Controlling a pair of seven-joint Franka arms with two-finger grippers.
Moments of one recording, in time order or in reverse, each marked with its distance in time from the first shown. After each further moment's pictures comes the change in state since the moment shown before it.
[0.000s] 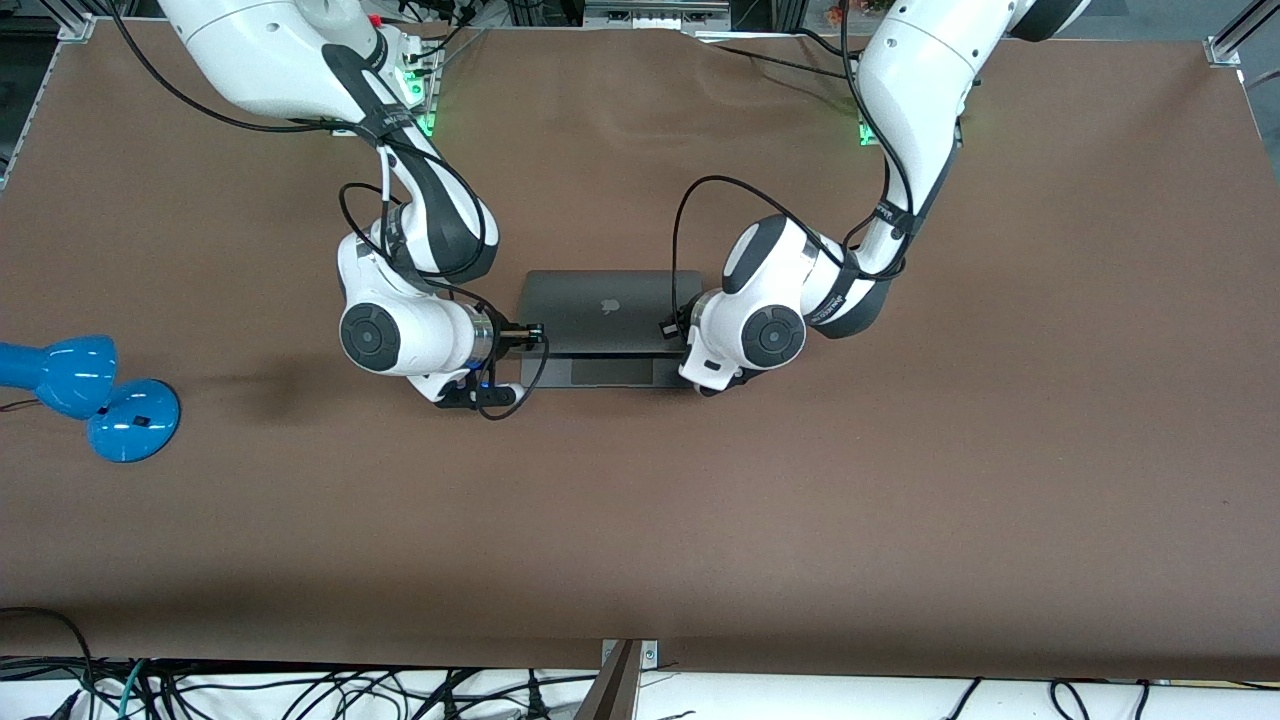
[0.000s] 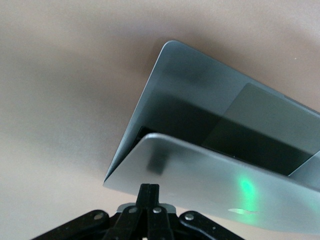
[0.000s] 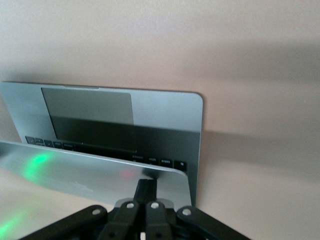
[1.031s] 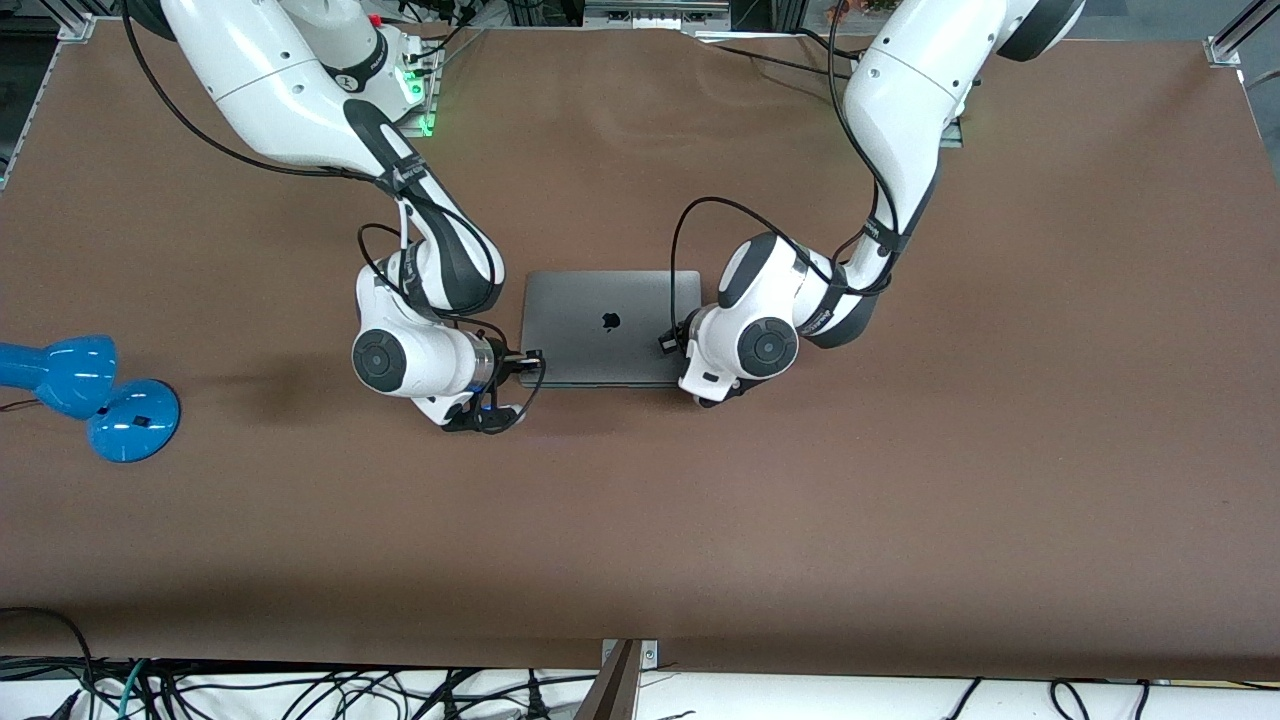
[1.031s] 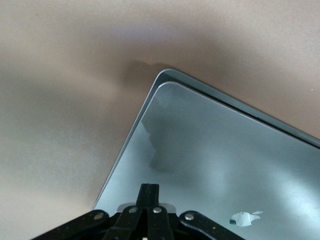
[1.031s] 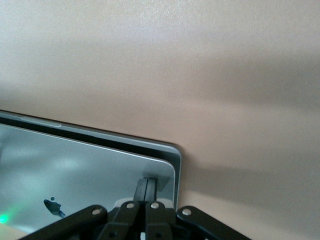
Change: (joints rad) left arm -0.005 0.070 0.000 0.003 0.010 0.097 0.005; right arm 0.000 0.111 -0.024 0.001 -0.001 0.152 -0.131
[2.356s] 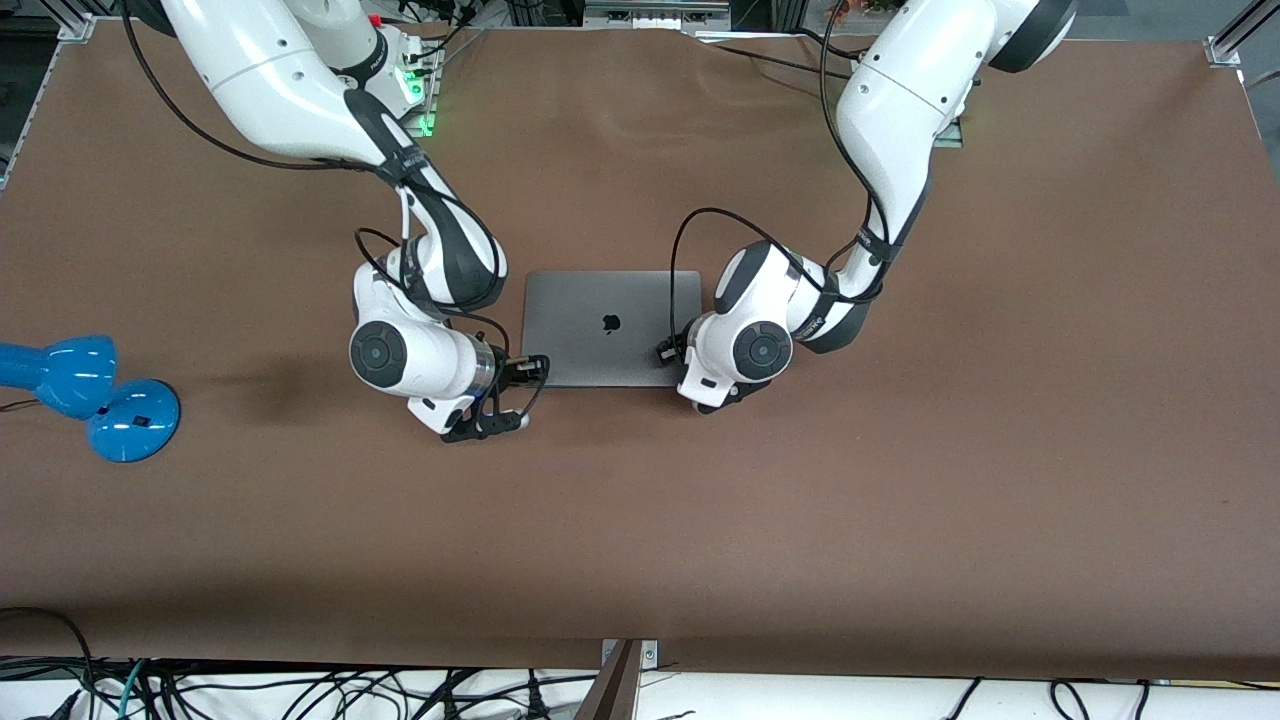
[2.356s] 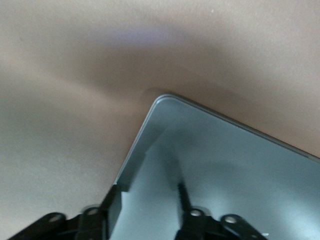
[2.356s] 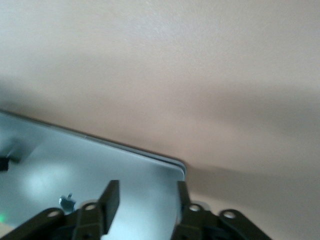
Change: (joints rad) left arm -0.001 0.031 -0.001 0.006 0.039 0.048 0.004; right arm 0.013 -0.057 0.000 0.055 -0.098 -0.042 -0.014
